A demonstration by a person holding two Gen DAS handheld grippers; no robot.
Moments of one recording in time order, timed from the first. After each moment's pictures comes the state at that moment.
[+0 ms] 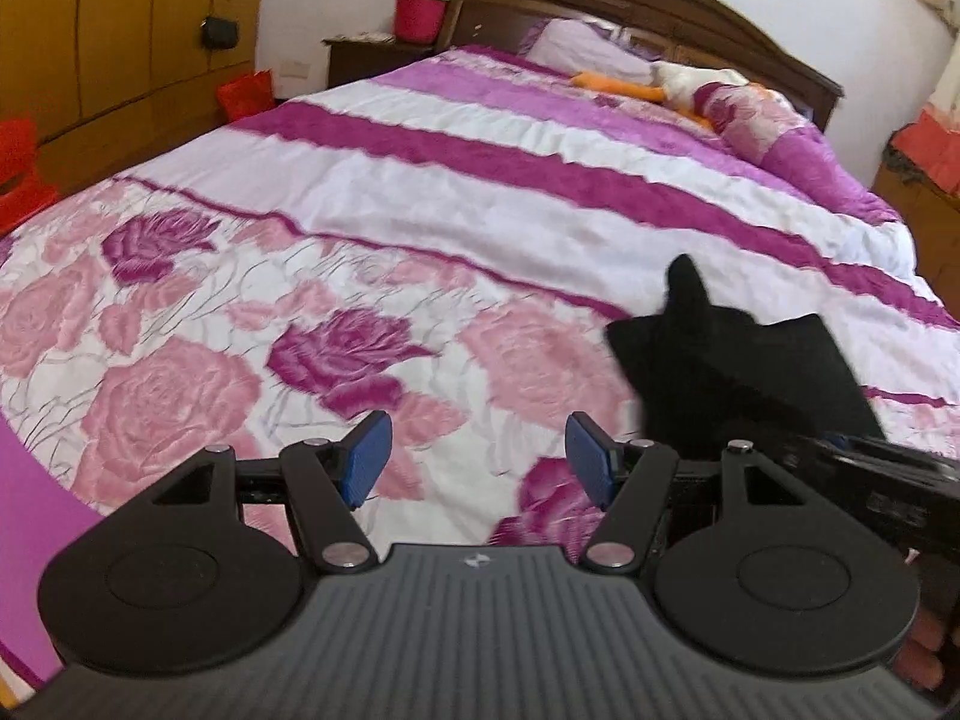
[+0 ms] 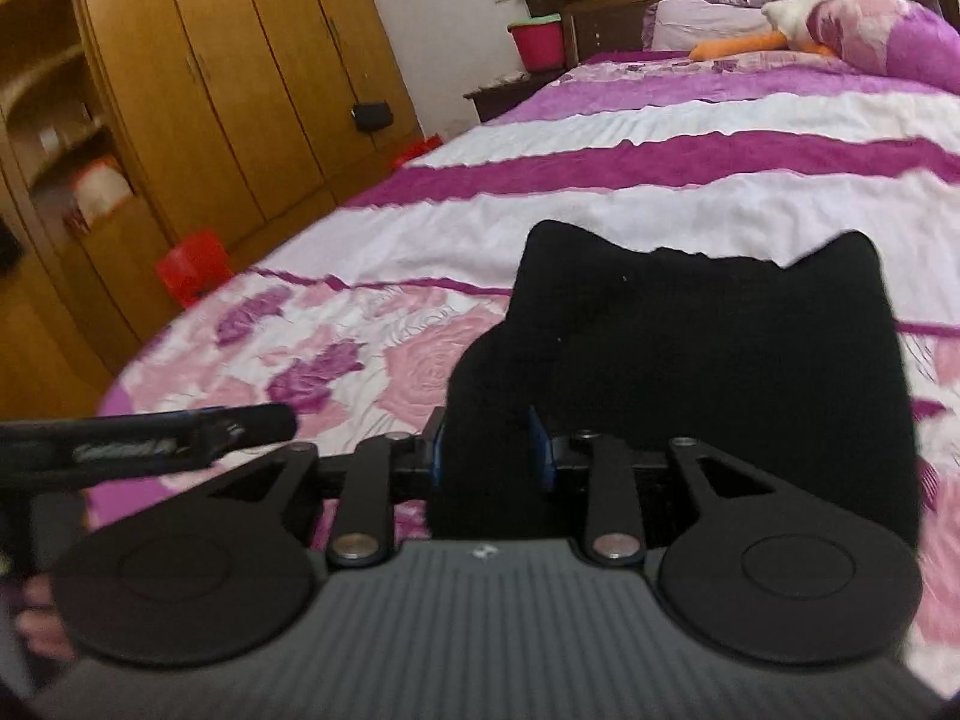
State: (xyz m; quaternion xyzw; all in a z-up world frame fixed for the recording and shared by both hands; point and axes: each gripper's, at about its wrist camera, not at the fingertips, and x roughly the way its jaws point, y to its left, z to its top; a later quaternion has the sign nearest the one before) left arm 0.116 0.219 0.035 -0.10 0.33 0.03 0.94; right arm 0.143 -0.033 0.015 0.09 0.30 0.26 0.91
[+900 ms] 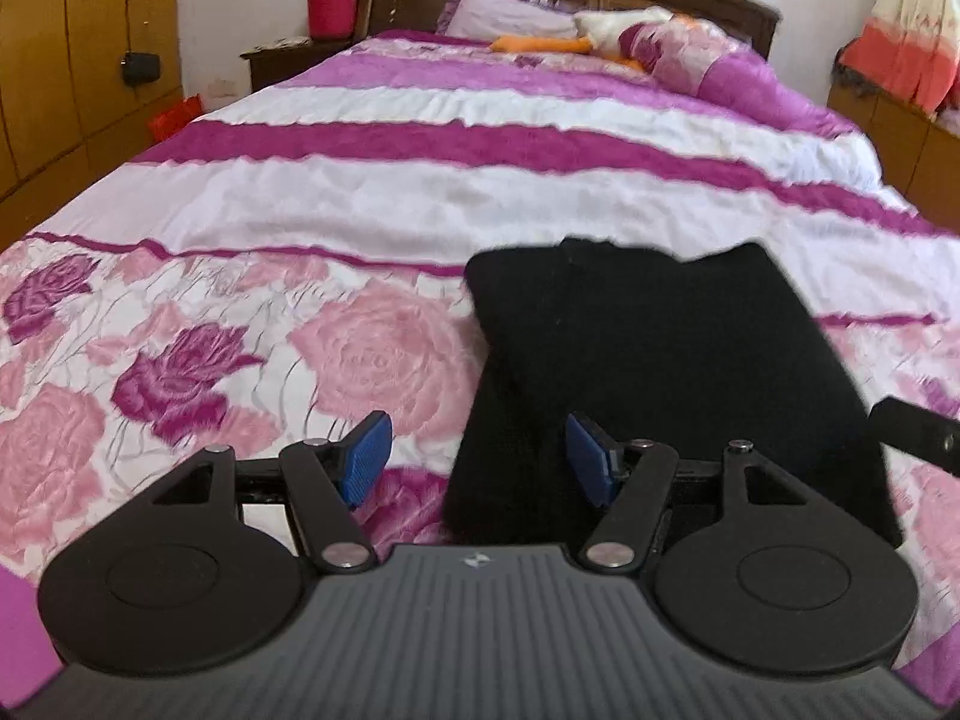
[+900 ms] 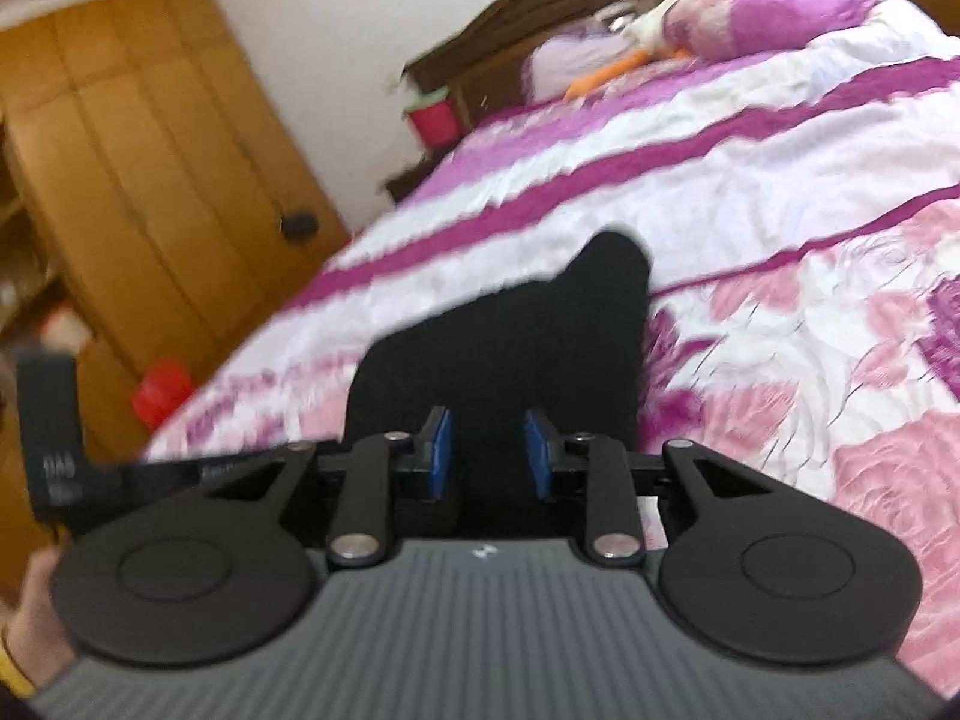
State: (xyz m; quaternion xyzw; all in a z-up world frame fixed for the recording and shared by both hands) left arm 0.160 0.144 0.012 -0.04 0.34 -0.03 0.94; right arm 0.096 -0.145 0.008 0.20 0.25 0.17 0.93
